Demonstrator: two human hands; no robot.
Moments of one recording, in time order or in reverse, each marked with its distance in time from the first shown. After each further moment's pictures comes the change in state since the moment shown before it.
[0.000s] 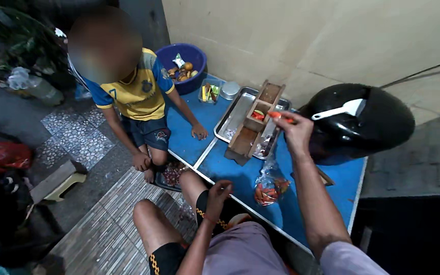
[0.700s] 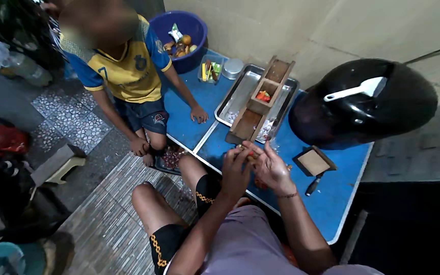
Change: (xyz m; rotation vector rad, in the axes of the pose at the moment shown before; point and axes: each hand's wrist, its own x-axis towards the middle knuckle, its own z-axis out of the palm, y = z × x) left_hand 0.020 0.039 0.052 0.630 0.192 0.613; right_hand -0.132 -0.002 0.037 0.769 -0.442 0.684
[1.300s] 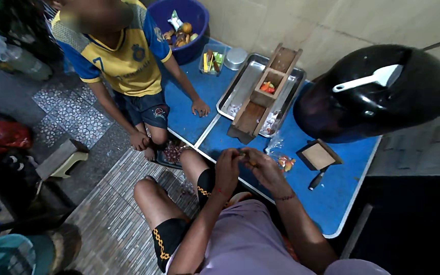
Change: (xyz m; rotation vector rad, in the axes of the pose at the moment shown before) left_hand -0.001 -0.010 -0.023 0.026 -0.178 -0.284; right_hand -0.003 0.033 -0.003 -0.087 0.107 -0.033
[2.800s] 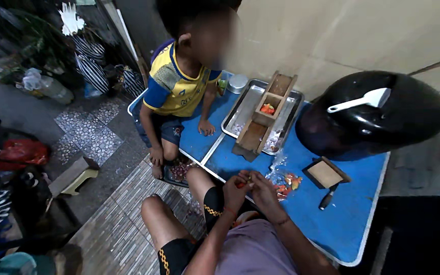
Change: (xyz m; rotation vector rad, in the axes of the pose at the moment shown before) left_hand -0.008 -0.025 0.021 -0.181 -0.111 -0.375; right_hand -0.001 0.042 0.011 0.143 0.133 -0.102
